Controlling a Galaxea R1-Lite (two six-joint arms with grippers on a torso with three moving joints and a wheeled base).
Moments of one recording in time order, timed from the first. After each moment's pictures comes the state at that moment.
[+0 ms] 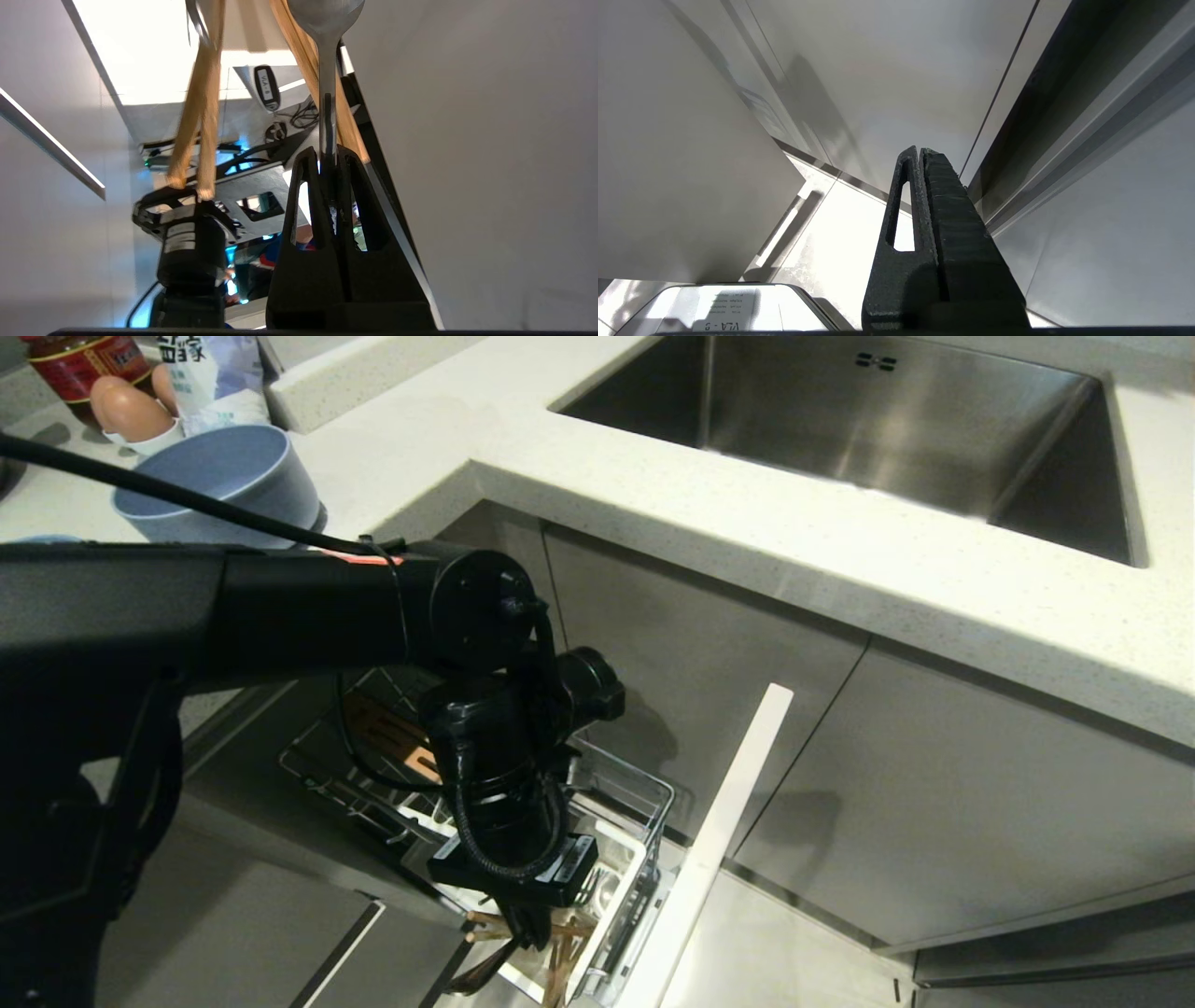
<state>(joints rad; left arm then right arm) -0.72 2.10 -1.89 1.42 -0.13 -0.34 0.00 0.00 0.00 0.00 -0.02 0.02</state>
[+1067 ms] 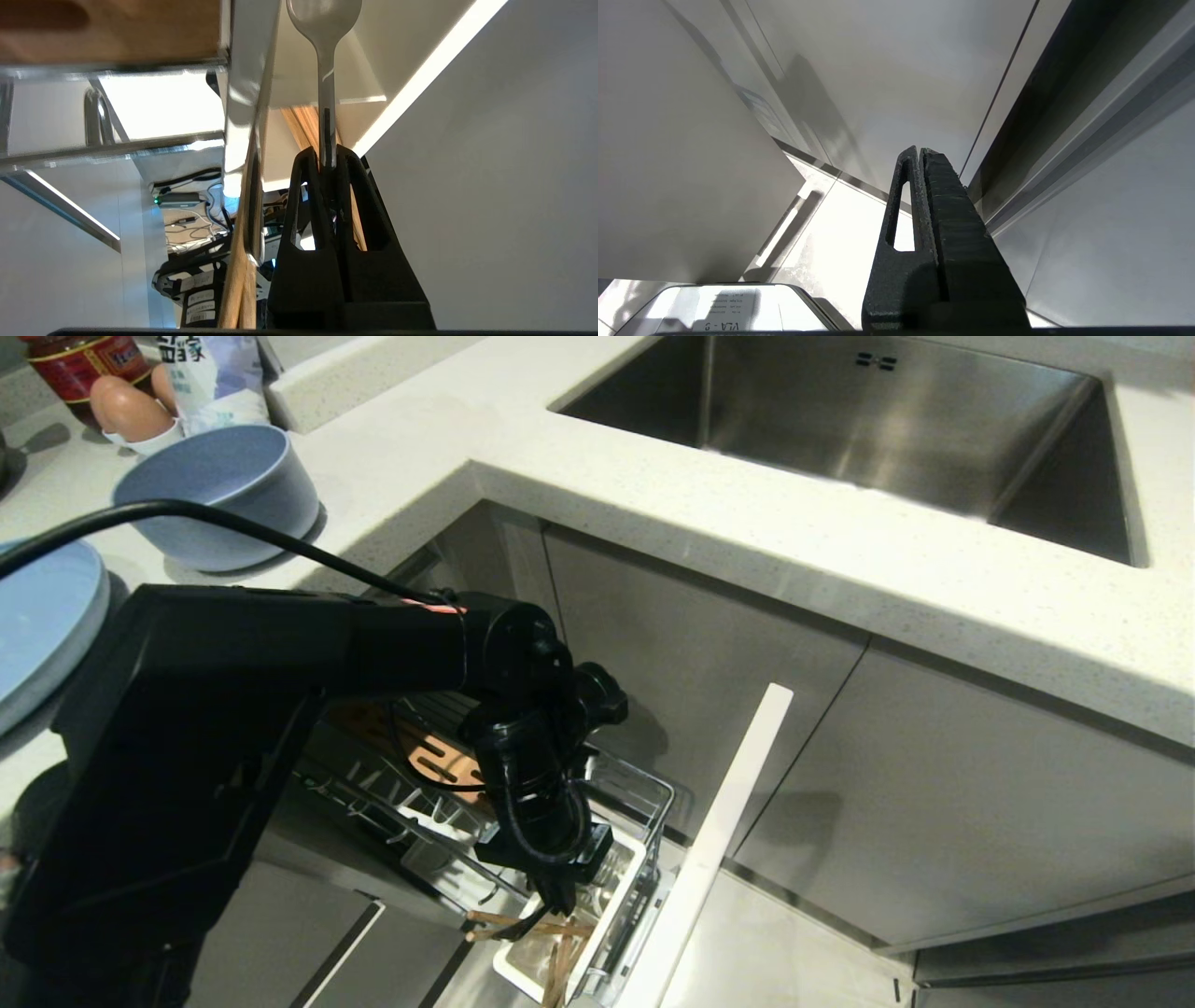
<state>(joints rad) -0.65 2.22 -1.91 1.26 -0.13 -0.23 0.00 0.00 0.00 0.00 -0.02 0.02</state>
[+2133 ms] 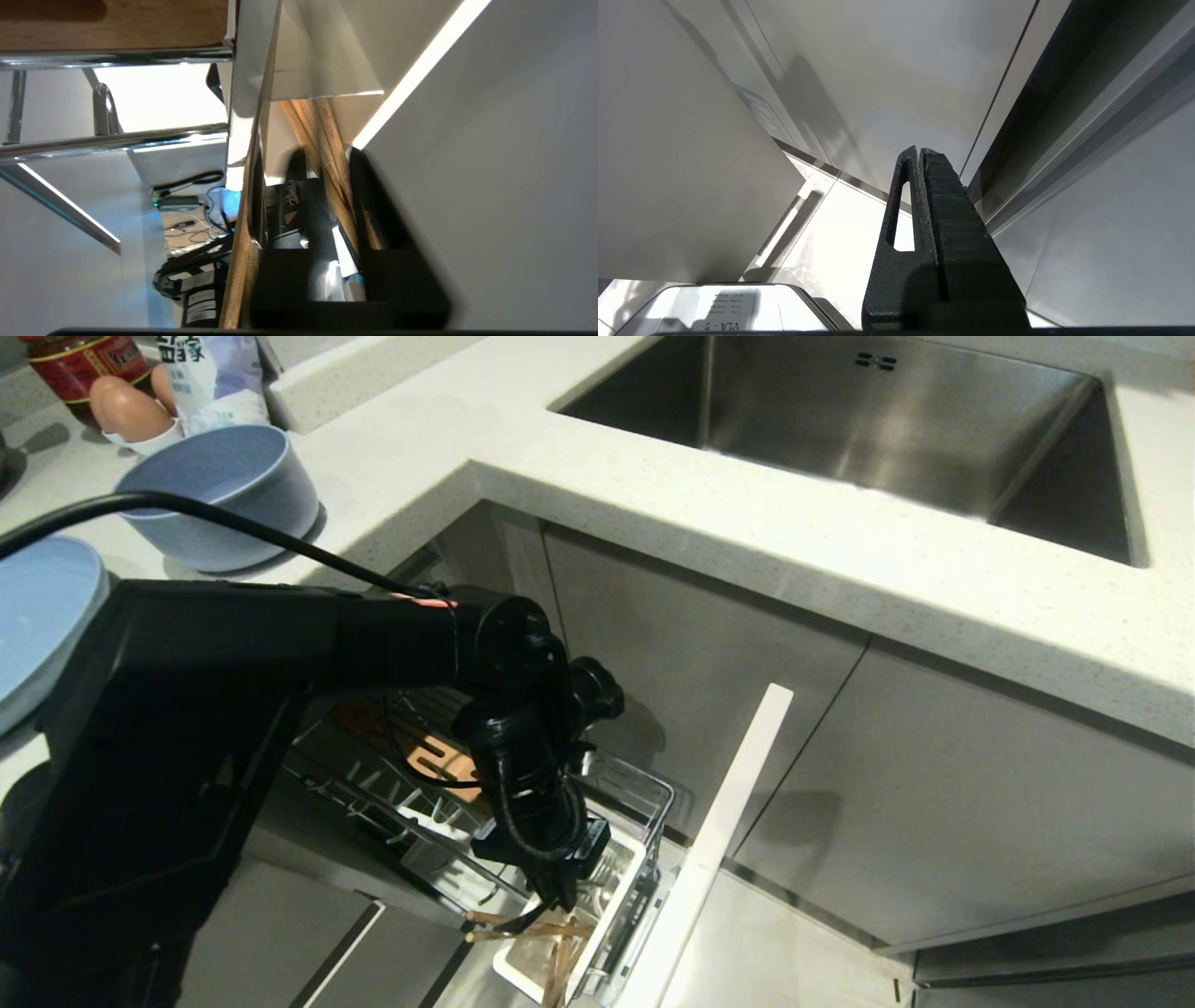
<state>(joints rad) -0.65 2.21 -1.91 1.26 -0.13 -0.23 0.00 0.00 0.00 0.00 -0.02 0.02</state>
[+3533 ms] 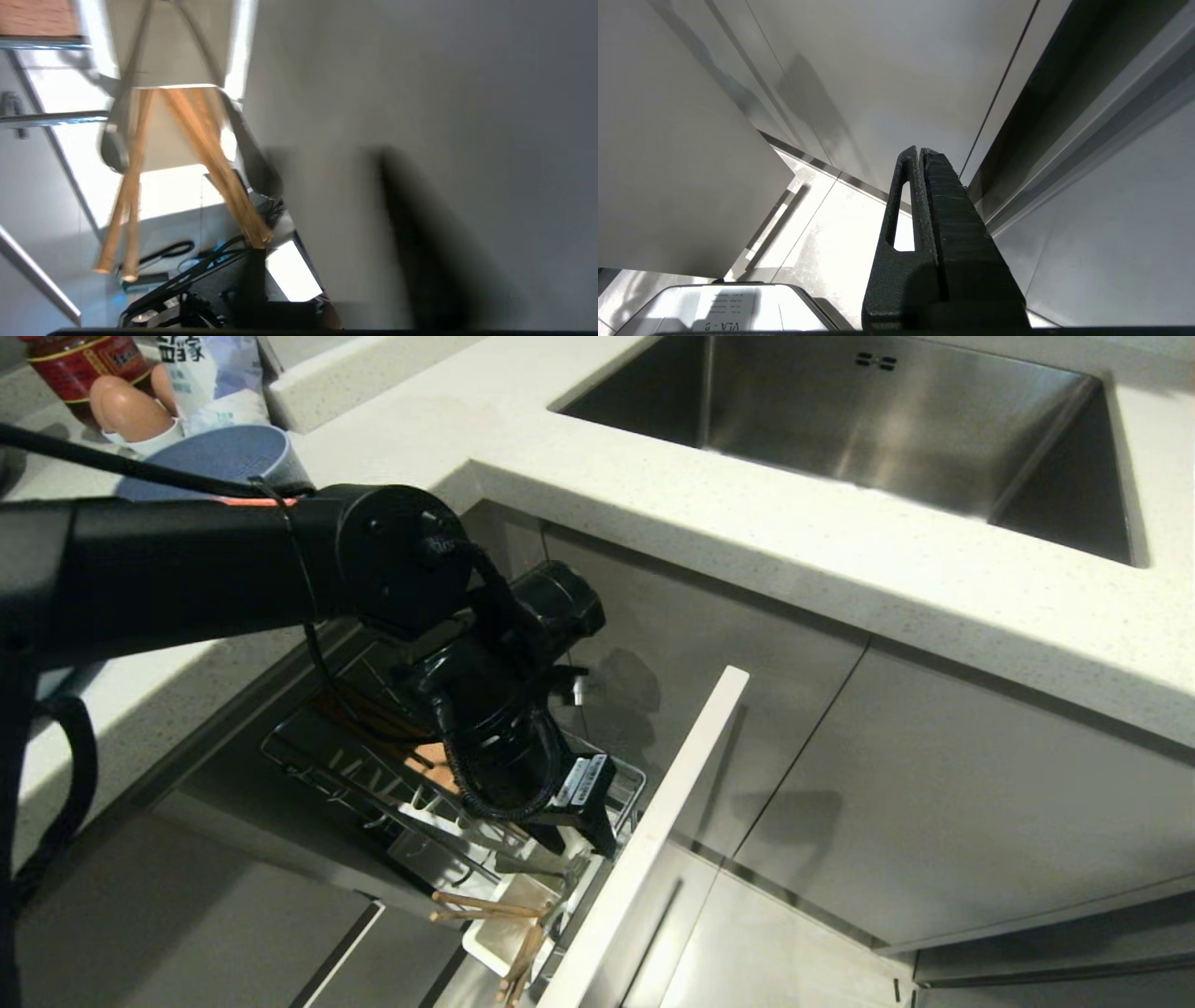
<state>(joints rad) -0.70 2.01 -1.91 1.17 -0.18 -0.29 0.00 0.00 0.00 0.00 -0.02 0.02</state>
